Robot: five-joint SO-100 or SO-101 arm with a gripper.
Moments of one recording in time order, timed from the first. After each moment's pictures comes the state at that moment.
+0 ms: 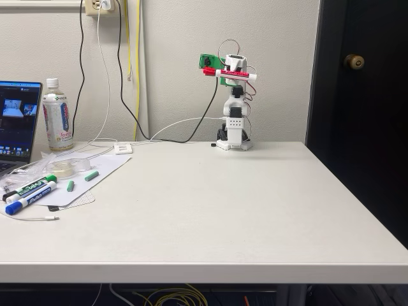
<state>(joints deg) 3.6 169.0 131.0 41.7 -0.4</state>
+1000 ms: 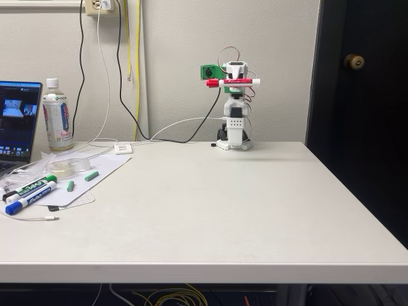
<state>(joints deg) 0.8 173.8 138.3 40.1 3.4</state>
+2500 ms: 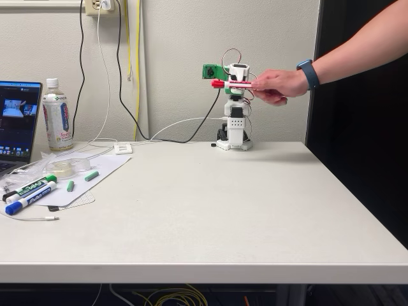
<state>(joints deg) -1.1 178.1 141.8 41.6 -0.5</state>
